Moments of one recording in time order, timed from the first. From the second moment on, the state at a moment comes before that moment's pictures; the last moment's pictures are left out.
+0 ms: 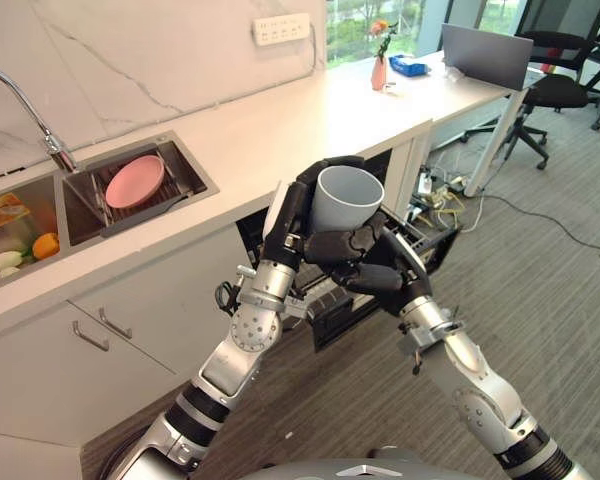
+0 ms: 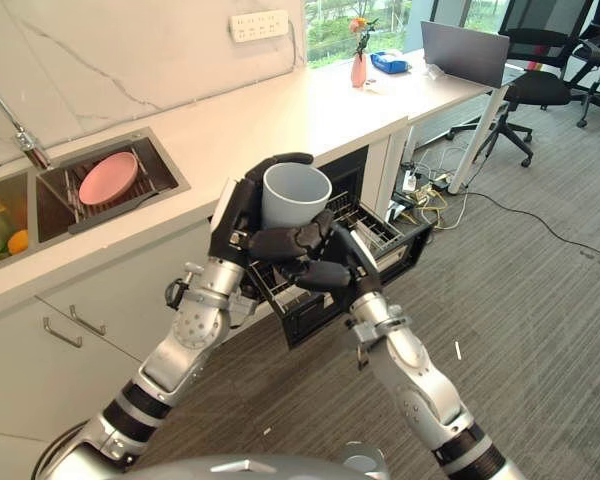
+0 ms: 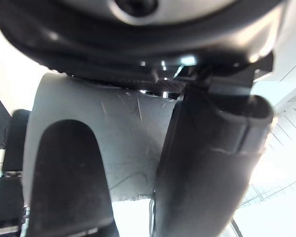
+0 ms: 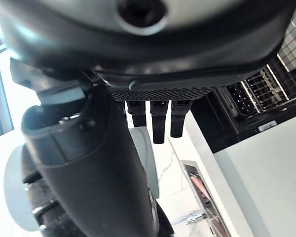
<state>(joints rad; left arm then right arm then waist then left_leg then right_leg) -0.23 0.28 -0.49 -0.09 -0.13 -0.25 0.30 0.00 -0.48 0.45 -0.24 0.81 -0.11 -0.09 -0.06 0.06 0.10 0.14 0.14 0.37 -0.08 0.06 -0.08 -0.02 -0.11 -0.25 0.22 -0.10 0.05</state>
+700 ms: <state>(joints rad) -0.21 0.27 -0.48 -0.08 -0.15 -0.25 0.29 0.01 -0.48 0.45 -0.24 0.76 -0.10 -0.12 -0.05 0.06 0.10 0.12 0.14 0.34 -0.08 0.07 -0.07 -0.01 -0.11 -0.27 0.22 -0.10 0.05</state>
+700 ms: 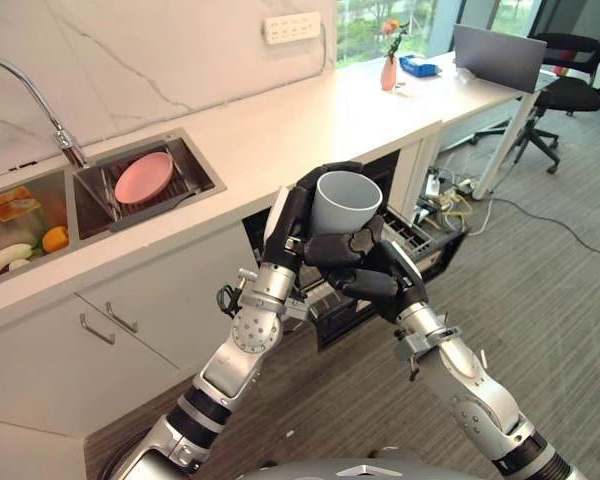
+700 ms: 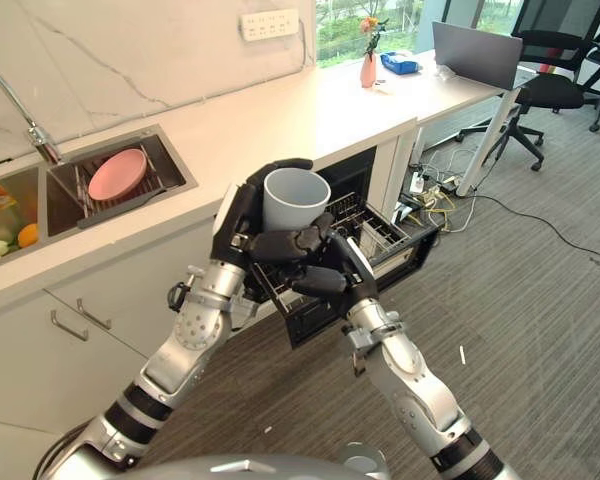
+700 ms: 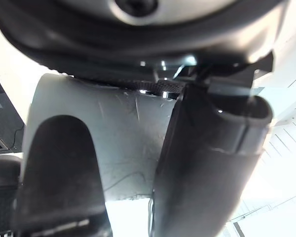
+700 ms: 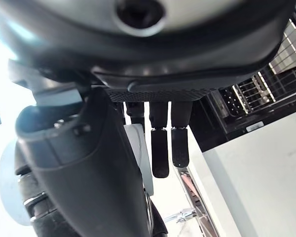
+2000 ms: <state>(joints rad) 0.12 0.34 -0.31 0.61 -0.13 -0.15 0.19 -0.54 -0.65 0.32 0.96 0.18 -0.01 -0.22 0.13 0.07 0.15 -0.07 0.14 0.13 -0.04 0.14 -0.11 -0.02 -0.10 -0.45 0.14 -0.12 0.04</state>
